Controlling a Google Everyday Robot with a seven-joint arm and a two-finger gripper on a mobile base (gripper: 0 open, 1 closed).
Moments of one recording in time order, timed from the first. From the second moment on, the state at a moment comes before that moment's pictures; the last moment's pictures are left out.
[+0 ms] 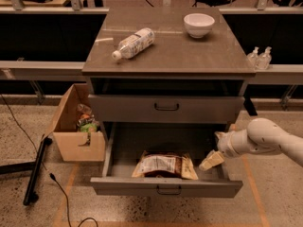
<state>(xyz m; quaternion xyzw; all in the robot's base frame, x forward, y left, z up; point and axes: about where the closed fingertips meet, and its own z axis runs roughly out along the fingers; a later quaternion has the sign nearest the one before) 0.606 -0.246 0.510 -0.46 0.83 0.14 0.29</state>
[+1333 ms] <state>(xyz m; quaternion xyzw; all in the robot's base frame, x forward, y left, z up) 0.628 -0.143 0.454 -0.45 0.83 0.21 0.26</state>
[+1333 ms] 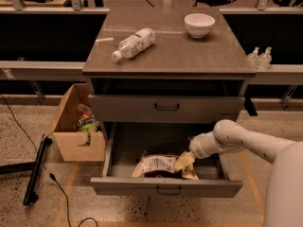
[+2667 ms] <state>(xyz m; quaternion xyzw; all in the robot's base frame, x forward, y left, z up) 0.624 -0.112 0.405 -0.46 0.83 0.23 0.21</state>
